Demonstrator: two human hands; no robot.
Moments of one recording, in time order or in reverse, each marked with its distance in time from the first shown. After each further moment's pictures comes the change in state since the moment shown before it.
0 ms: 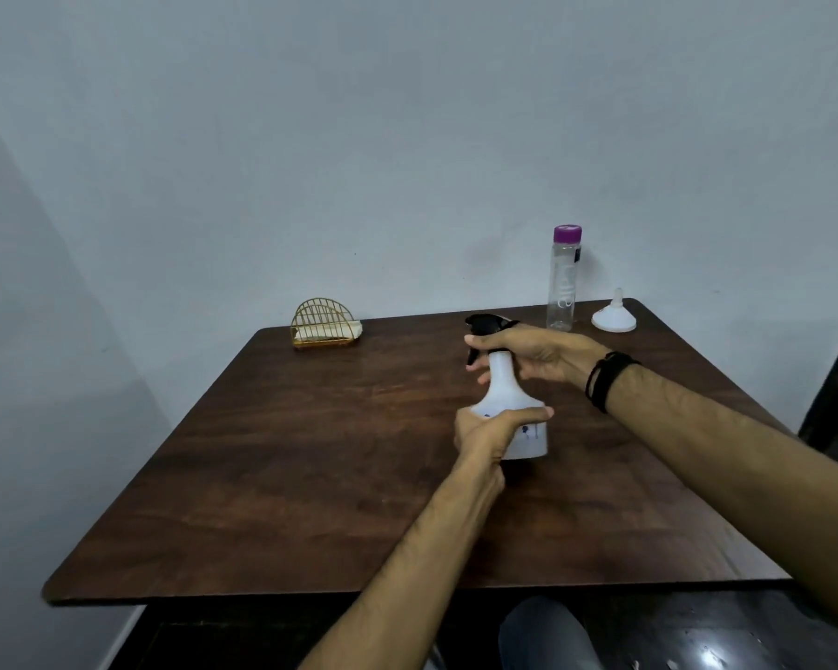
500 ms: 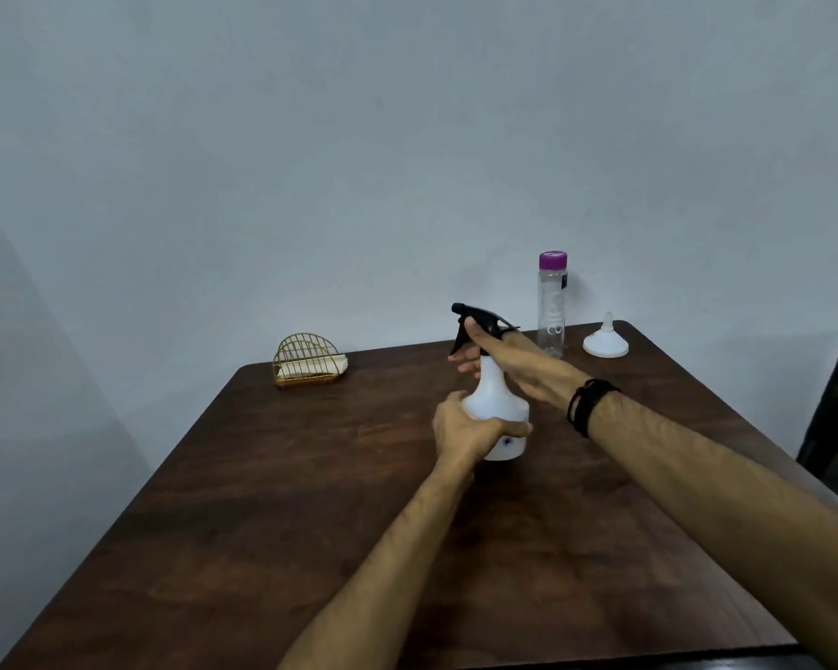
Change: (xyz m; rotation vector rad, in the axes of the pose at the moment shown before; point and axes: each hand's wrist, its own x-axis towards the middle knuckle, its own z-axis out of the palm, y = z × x) left_hand 0.061 0.040 0.001 0.434 0.089 0.323; right_hand 0.023 -0.017 -0.020 -0.062 0.199 -0.317
